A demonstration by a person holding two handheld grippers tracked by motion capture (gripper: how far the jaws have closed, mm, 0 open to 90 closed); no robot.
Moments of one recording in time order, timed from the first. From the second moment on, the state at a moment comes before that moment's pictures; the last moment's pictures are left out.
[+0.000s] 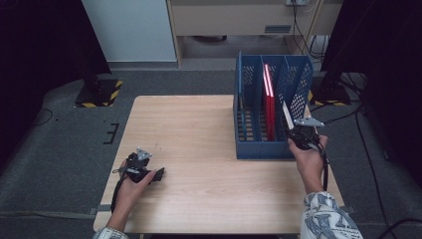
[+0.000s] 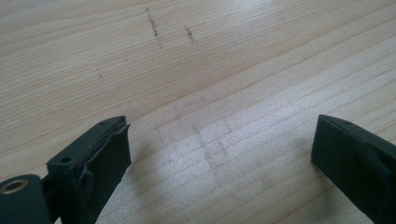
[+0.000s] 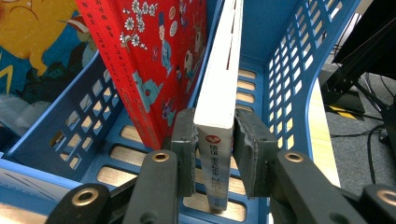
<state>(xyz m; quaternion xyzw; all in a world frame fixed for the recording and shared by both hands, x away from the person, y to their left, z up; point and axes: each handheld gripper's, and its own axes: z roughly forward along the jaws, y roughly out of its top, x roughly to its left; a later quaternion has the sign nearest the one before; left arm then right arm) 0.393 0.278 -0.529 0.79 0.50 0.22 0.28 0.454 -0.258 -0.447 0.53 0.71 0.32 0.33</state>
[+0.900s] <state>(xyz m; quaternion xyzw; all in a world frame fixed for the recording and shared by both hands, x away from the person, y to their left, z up) 0.393 0.278 -0.529 0.79 0.49 0.22 0.28 0.469 -0.252 -0.446 0.53 0.71 0.32 0.33</state>
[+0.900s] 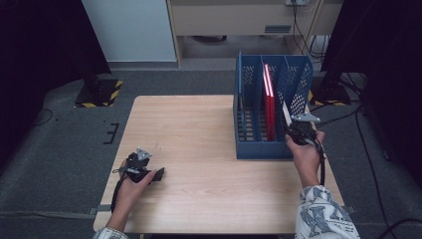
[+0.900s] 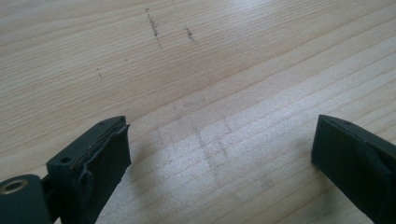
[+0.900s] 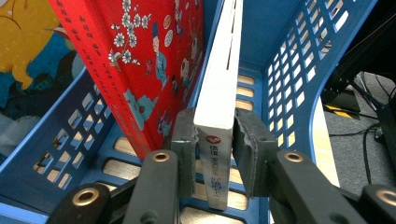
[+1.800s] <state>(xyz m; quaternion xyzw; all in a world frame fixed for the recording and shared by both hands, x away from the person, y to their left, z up) 0.393 0.278 -0.529 0.79 0.50 0.22 0.28 0.440 -0.262 -0.441 0.51 0.70 0.36 0.34</state>
